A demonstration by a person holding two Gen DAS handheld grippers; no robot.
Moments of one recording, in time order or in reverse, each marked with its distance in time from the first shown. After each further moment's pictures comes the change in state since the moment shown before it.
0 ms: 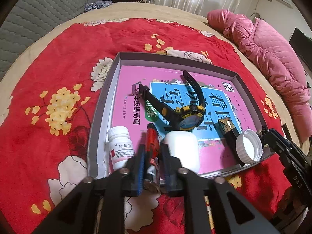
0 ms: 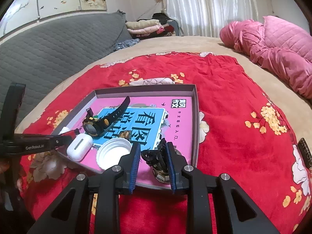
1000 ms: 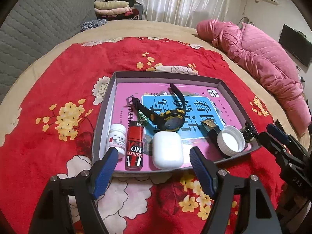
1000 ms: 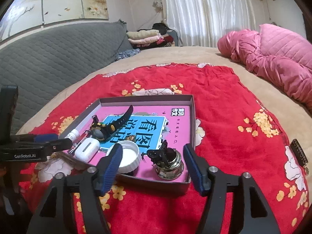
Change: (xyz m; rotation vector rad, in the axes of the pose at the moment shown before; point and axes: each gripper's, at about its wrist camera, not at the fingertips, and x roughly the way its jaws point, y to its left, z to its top) left arm -0.041 -0.018 -0.018 0.069 -0.124 0.000; right arm -0.033 0.009 -0.008 -0.019 -0.087 -0.011
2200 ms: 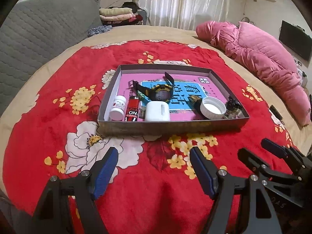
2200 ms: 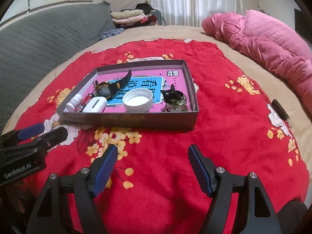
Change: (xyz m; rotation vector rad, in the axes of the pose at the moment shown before) left arm -0.050 -0.026 -0.065 0.012 -0.040 0.059; right arm -0.036 0.050 -0.052 0.048 0.178 -0.147
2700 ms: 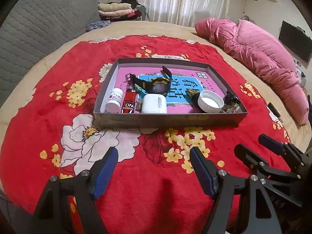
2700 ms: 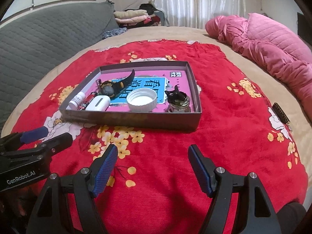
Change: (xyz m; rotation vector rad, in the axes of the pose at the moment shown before) left arm 0.005 0.000 -0.005 -0.007 0.028 -0.018; right arm 0.000 0.003 0.001 -0.020 0.005 0.010
